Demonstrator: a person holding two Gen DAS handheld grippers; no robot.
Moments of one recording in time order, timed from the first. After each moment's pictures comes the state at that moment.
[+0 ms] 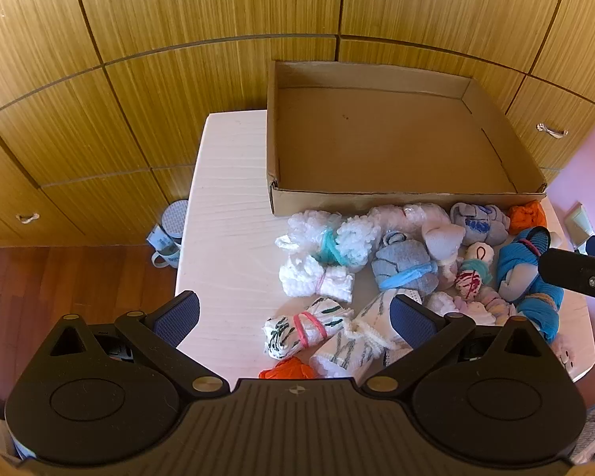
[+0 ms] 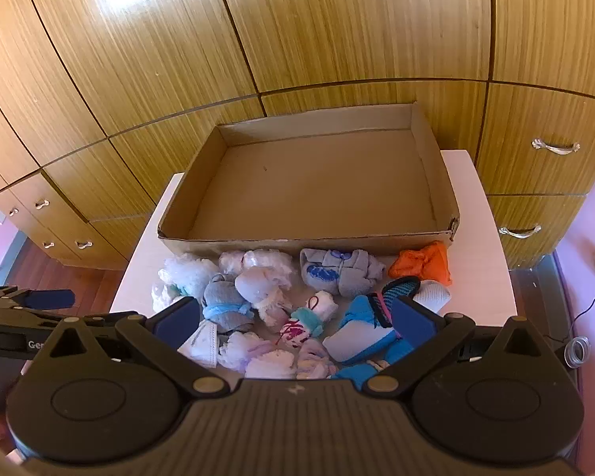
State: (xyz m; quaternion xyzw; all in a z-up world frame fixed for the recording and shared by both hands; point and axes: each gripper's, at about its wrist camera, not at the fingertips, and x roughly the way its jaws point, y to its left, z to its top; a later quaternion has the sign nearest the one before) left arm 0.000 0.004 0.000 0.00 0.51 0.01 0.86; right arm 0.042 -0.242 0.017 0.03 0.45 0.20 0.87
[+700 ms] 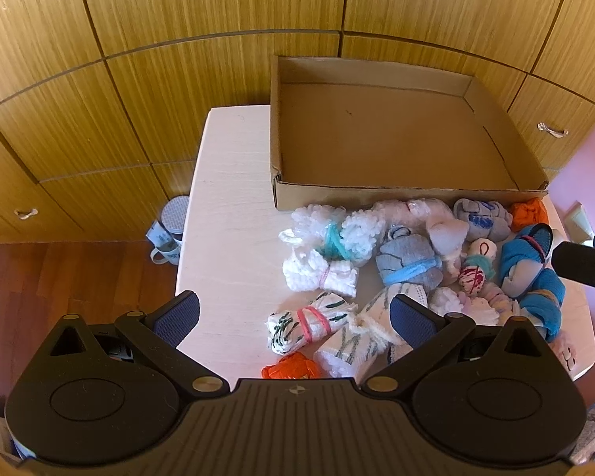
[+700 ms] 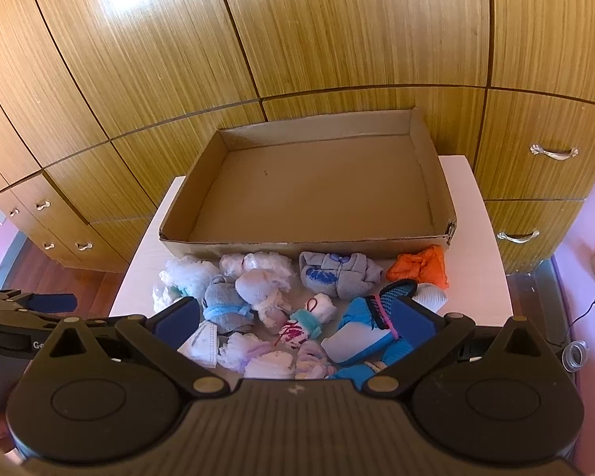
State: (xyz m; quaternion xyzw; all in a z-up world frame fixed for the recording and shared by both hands) left arm -0.003 0.009 -0.004 0.00 0.51 0.01 0.86; right arm 0.041 -0.244 0.023 0.03 0.44 0.20 0.87
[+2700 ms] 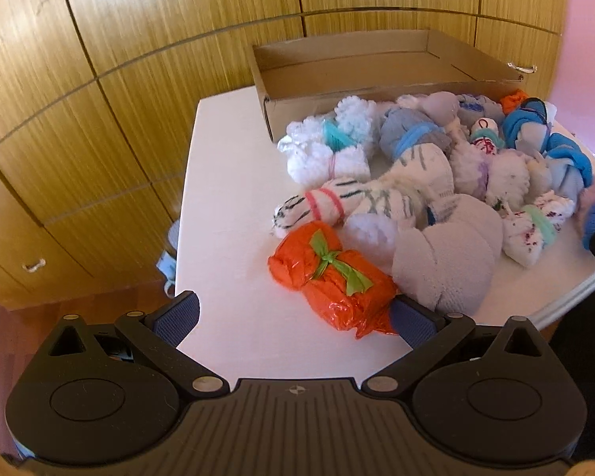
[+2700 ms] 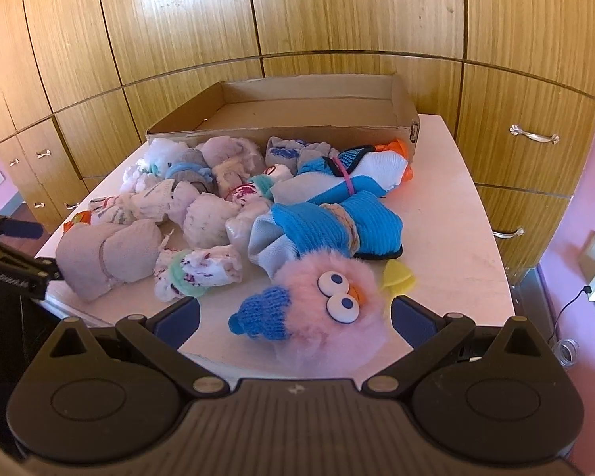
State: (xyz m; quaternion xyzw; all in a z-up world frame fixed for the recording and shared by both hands) left arm -0.090 0.013 -0.088 0.10 0.42 -0.03 0.90; right arm -0.053 -0.284 -0.074 -0.02 0.38 0.22 0.90
